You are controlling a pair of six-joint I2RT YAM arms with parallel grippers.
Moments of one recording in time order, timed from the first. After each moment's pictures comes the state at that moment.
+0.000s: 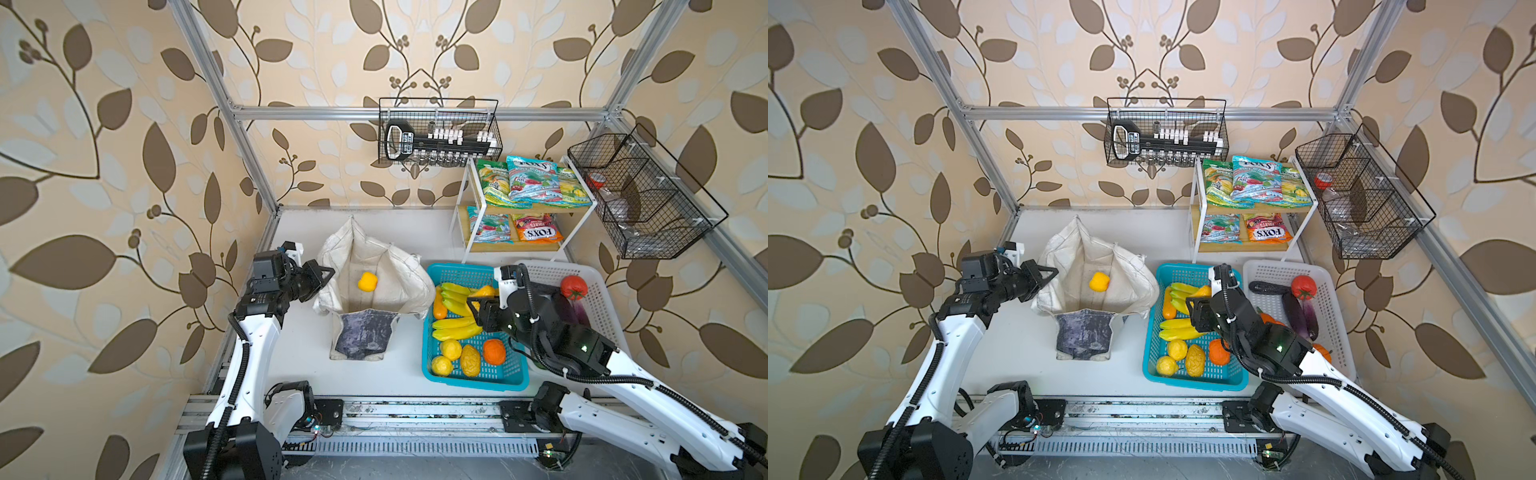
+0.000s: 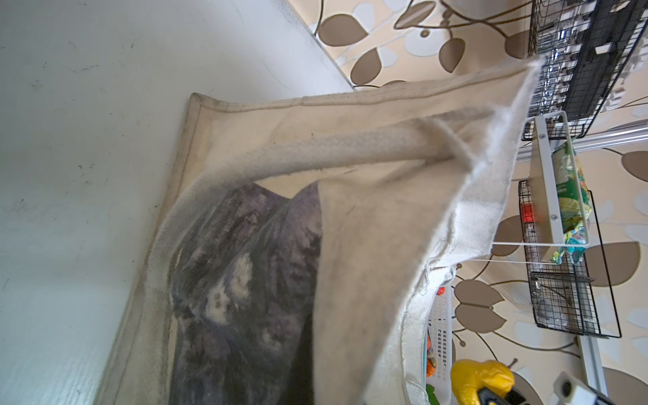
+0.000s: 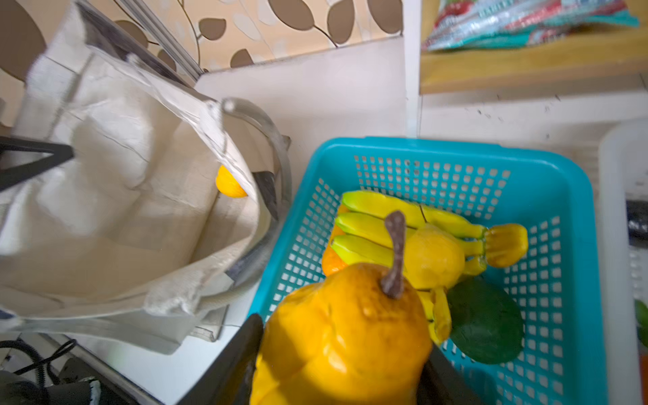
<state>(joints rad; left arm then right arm) 0.17 0.99 0.83 -0.52 0.68 -0.66 0.81 0.81 0.85 -0.63 0.32 0.58</state>
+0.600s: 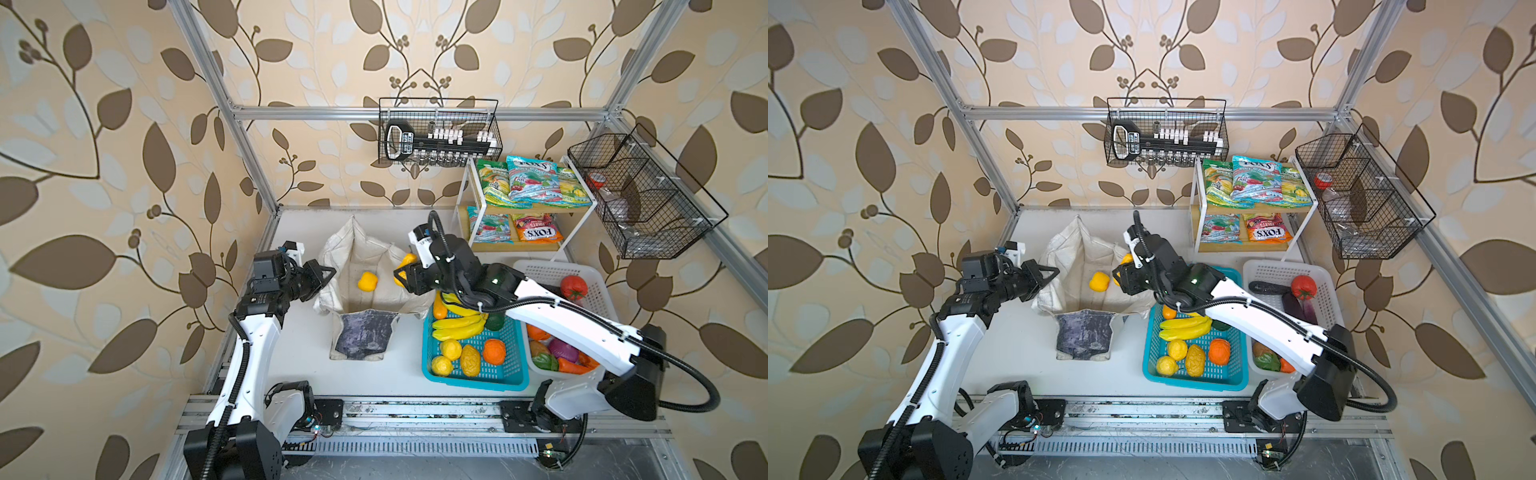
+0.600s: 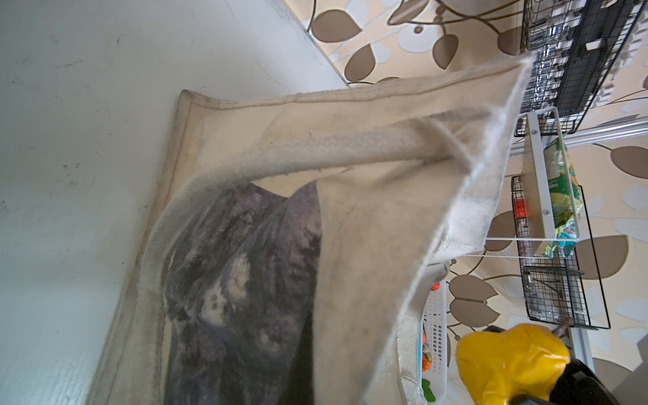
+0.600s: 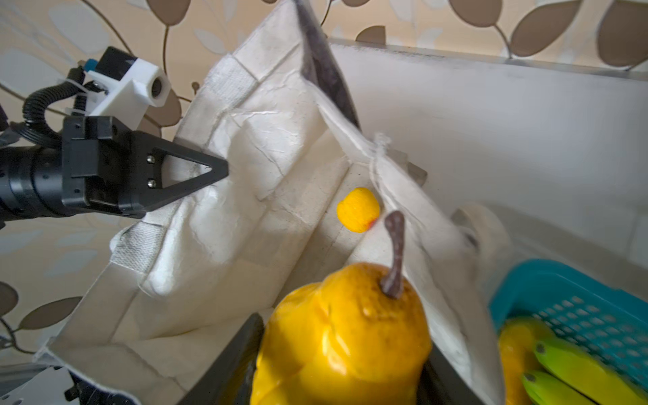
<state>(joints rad) 0.17 0.99 0.83 -0.50 0.70 -0.66 0.89 1.51 1.41 -0.49 0.05 0.42</state>
